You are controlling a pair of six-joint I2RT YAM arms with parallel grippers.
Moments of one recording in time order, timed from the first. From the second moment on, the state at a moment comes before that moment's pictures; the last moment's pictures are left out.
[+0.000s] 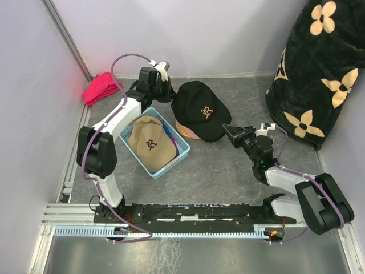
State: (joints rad) left arm -0.35 1.82 1.52 -0.25 0.27 -0.29; right arm 0.37 1.22 0.26 0.87 -0.01 1.44
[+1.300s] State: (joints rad) left arm -0.39 1.76 1.40 -0.14 0.25 -0.38; right arm 0.15 1.46 0.36 0.79 -0.17 1.40
